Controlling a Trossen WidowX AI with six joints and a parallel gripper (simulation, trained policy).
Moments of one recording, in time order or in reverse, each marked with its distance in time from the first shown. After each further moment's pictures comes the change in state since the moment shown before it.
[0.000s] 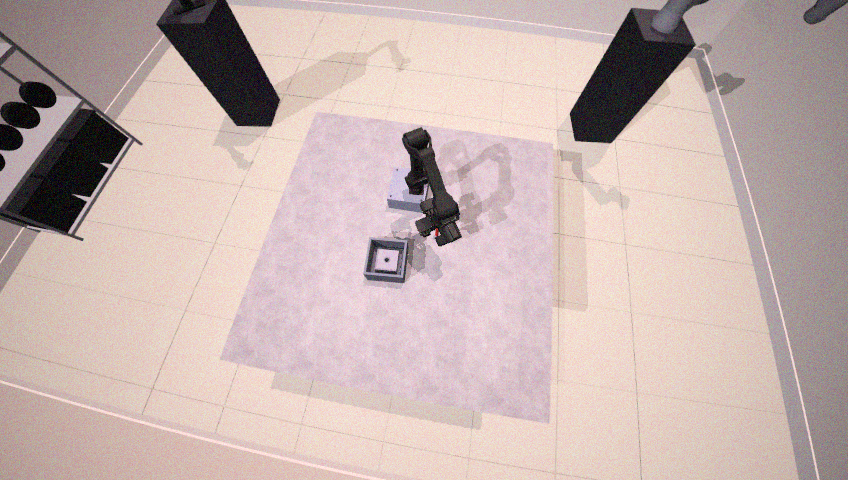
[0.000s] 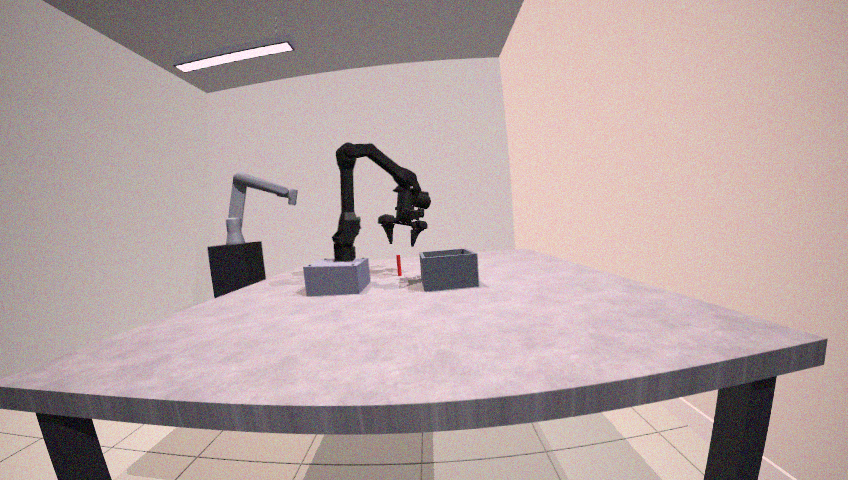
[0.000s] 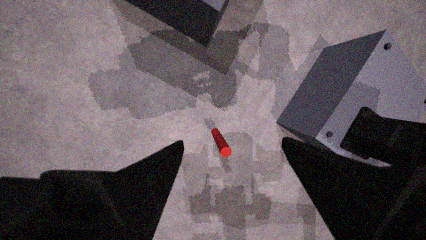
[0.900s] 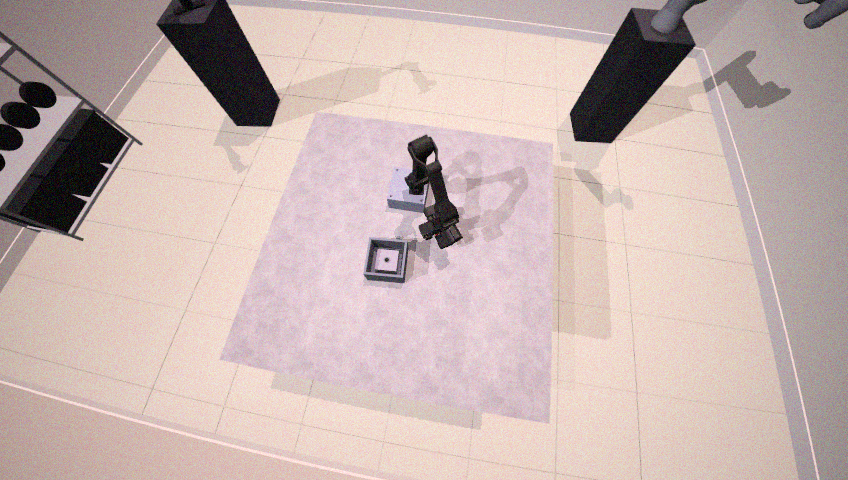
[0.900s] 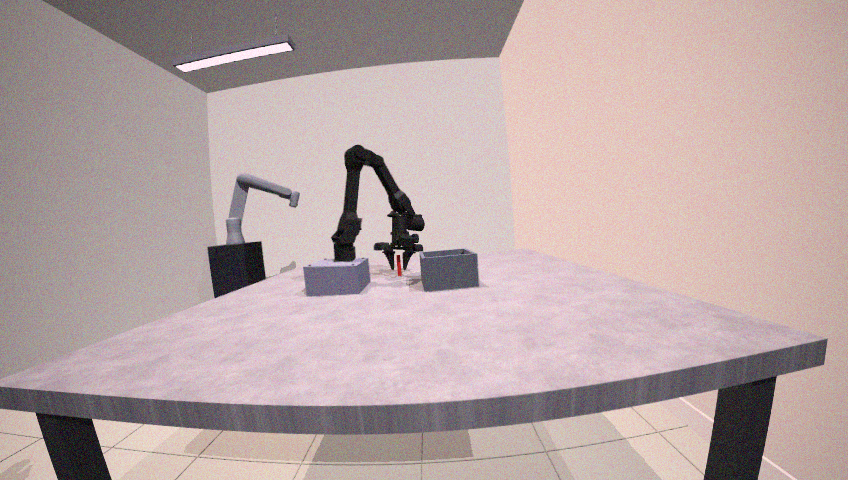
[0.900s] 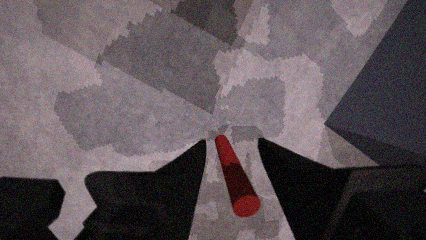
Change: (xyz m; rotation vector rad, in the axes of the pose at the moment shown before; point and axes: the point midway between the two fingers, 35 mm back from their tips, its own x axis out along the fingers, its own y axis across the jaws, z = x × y) arm 0.092 0.008 -0.031 0.028 0.016 0.059
